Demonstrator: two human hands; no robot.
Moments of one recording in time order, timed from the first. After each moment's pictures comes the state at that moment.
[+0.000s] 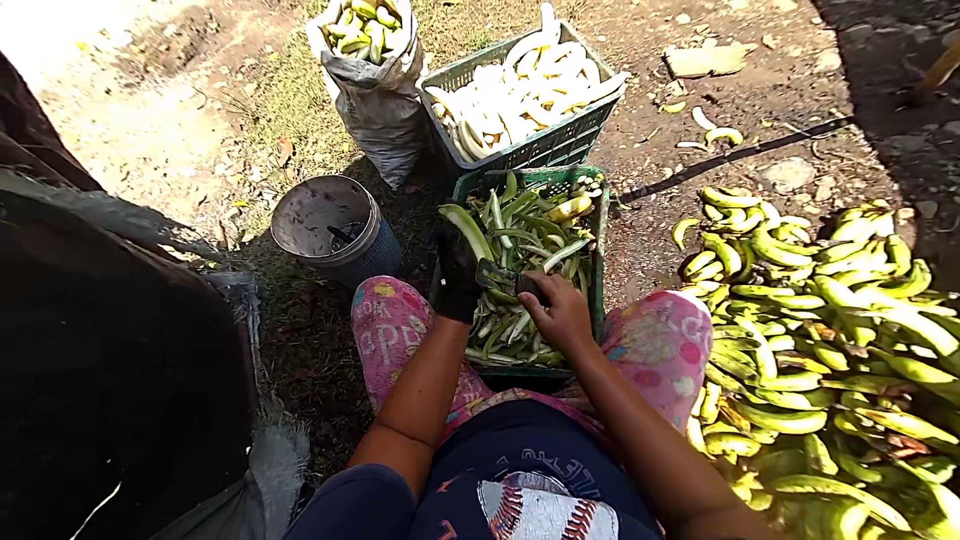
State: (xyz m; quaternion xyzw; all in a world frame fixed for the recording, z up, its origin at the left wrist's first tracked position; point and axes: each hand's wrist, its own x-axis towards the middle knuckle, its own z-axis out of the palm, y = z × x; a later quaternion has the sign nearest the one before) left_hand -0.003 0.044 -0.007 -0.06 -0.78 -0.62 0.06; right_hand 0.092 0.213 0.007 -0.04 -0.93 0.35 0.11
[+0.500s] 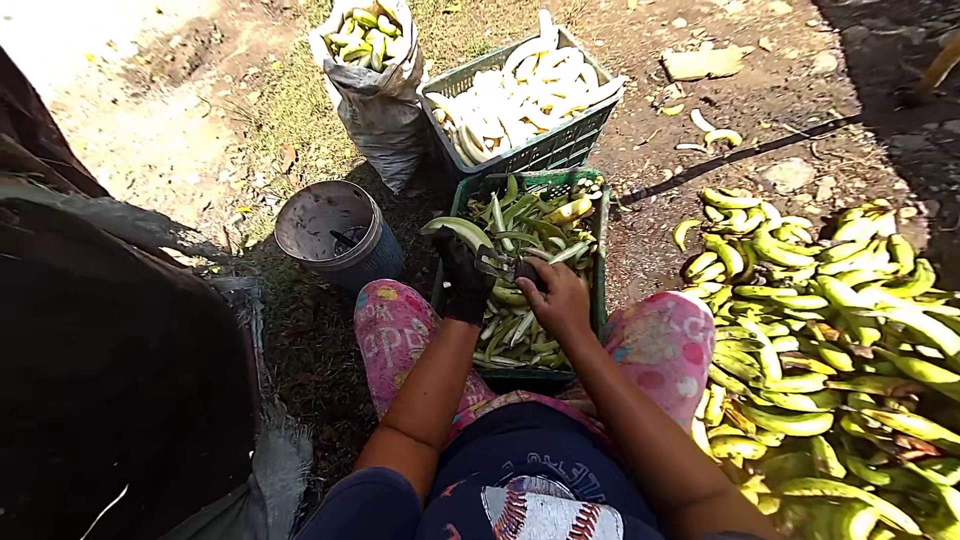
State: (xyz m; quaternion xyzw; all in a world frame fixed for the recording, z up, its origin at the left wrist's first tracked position) left_hand -0.006 0.055 -0.013 -0.03 -0.79 -0.60 0.12; right_hand 0.074 0.207 0.020 -0.07 -0.93 0.31 0.16
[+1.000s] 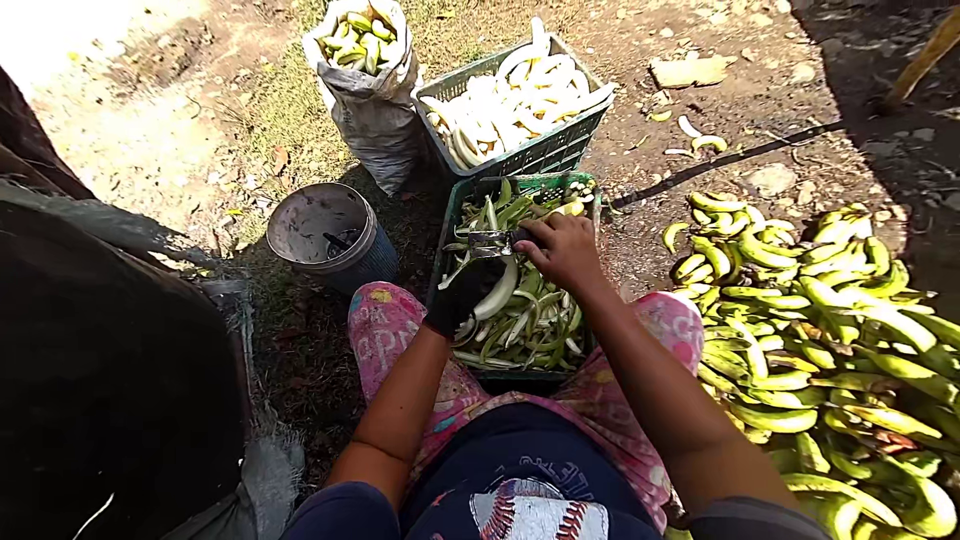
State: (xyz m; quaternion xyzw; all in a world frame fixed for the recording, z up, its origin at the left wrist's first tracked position) left_hand 0.001 0.019 0.010 -0.21 -0.80 -0.51 -0.22; right_hand 0.017 0.254 0.065 0.06 -0.97 0.17 0.15
